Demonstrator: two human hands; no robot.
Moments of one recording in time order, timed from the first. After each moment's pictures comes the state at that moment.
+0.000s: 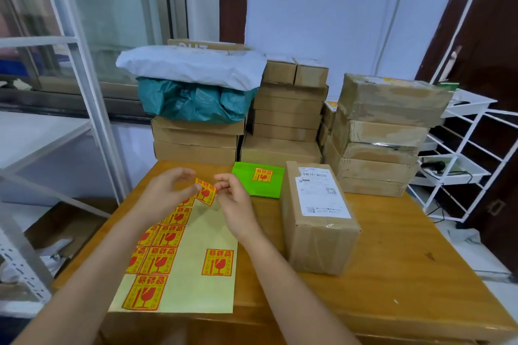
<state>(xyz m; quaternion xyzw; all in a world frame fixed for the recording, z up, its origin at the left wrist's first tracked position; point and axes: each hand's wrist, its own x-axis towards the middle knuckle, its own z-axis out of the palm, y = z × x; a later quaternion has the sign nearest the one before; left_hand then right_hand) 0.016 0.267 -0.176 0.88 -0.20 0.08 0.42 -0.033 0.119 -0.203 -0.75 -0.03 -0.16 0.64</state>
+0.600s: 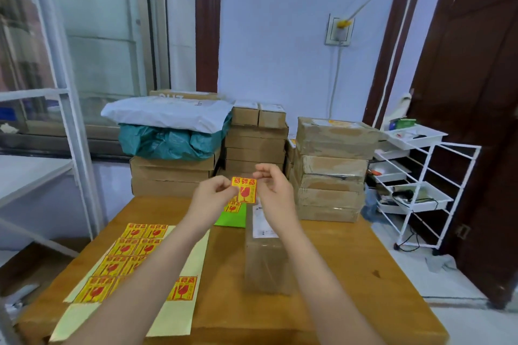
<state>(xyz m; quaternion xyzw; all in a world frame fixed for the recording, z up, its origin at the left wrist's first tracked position) -0.056 0.140 -0.107 0.75 -0.22 0.04 0.62 -0.100 0.007 -0.105 -0.75 -0.01 -0.33 0.57</state>
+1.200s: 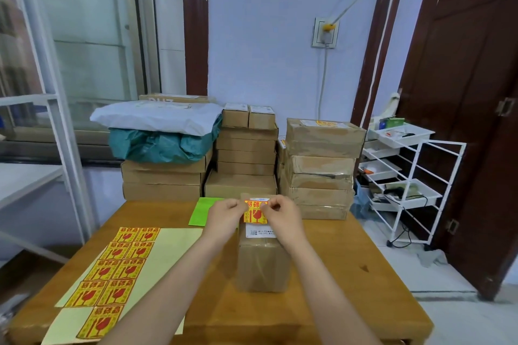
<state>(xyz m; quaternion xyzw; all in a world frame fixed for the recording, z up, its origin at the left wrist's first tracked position) -0.074 0.099 -0.138 0.76 -0.17 -0.03 0.62 -0.121 -0.029 -0.139 -0.82 0.13 -0.26 0.49</state>
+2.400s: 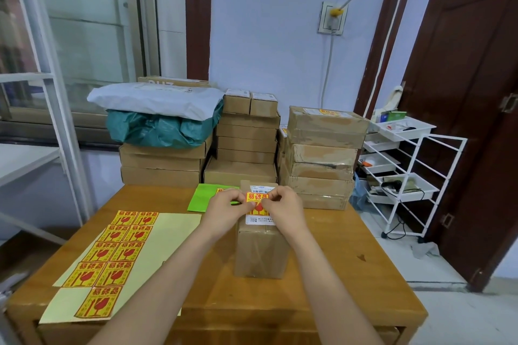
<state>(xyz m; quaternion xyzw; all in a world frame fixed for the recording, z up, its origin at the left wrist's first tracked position) -0.074 0.103 -0.149 0.80 -0.24 0.01 0.56 -0.124 -0.029 -0.141 -0.83 0.14 -0.26 0.47</state>
